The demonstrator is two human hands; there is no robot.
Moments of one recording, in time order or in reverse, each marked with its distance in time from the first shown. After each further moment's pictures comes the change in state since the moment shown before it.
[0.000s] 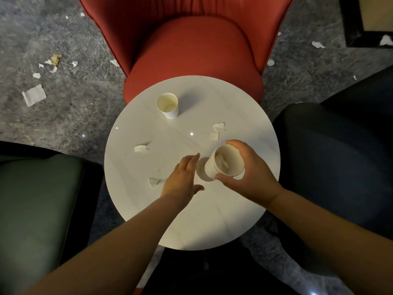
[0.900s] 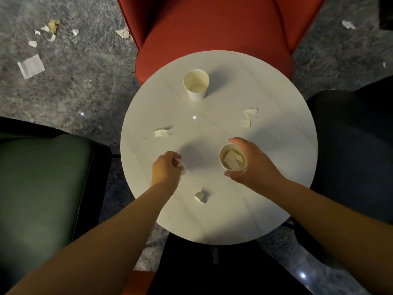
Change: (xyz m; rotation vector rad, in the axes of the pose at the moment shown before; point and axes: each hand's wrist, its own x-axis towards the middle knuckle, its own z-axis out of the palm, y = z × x) left_hand 0.004 -0.113 -0.009 -0.494 0.096 -0.508; right_hand 0.043 0.020 0.085 -0.164 -0.166 0.135
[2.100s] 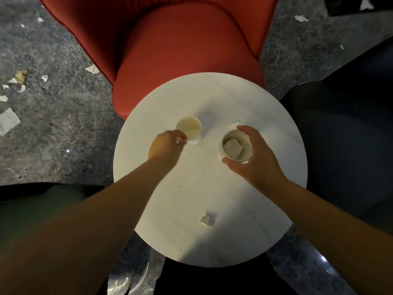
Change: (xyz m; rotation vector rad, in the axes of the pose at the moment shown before) left_hand 0.084 0.112 -0.039 0.400 -0.076 0.459; right_hand 0.019 -0.030 -0.029 0.210 0.433 0.096
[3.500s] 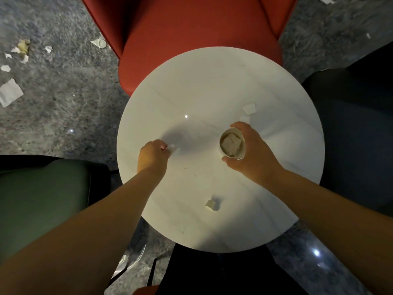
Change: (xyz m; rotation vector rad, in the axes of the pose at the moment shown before) left_hand -0.046 -0.078 0.039 -0.061 0.033 -0.319; right_hand 0.004 0.037 0.049 -0.127 -0.190 -0.037
